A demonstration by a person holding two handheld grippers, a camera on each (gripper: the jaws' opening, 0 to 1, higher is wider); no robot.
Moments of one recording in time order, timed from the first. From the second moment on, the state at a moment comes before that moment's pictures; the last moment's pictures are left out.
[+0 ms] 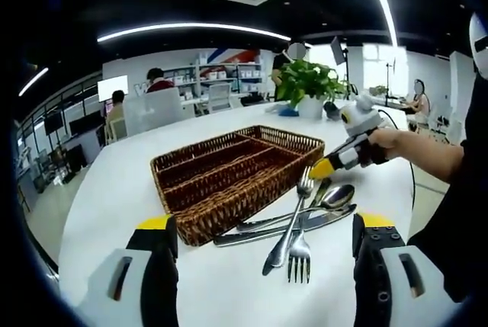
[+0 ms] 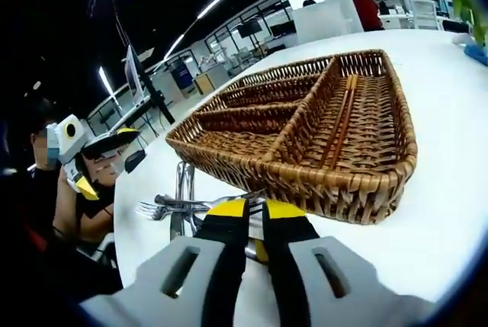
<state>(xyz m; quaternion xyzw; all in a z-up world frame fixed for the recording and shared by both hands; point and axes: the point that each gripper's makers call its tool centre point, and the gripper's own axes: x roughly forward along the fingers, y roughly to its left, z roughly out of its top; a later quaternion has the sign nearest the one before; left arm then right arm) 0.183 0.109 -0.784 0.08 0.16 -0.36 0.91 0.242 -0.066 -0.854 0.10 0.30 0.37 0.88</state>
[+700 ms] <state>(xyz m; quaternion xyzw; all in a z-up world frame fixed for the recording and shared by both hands) 0.185 0.096 -0.777 0.09 0.15 -0.37 0.91 0.208 -0.060 -0.794 0.16 0.24 0.41 0.86</state>
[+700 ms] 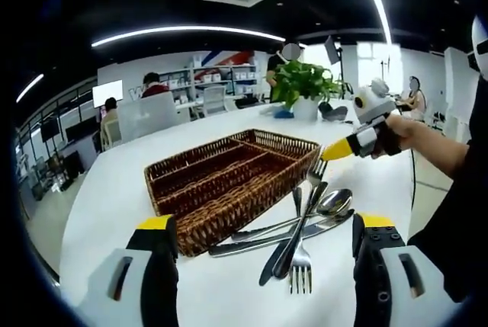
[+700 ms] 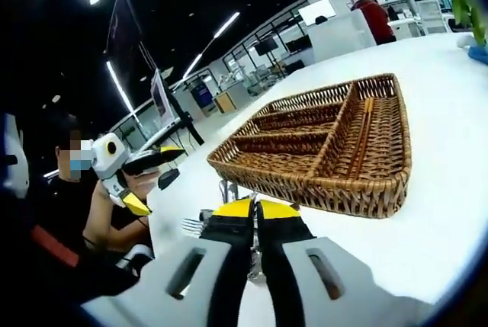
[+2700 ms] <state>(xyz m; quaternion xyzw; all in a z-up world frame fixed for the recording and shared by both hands) 0.190 0.100 -0.765 0.08 0.13 -0.37 0.92 0.289 -0.059 -0.733 0.26 0.14 0.34 0.89</state>
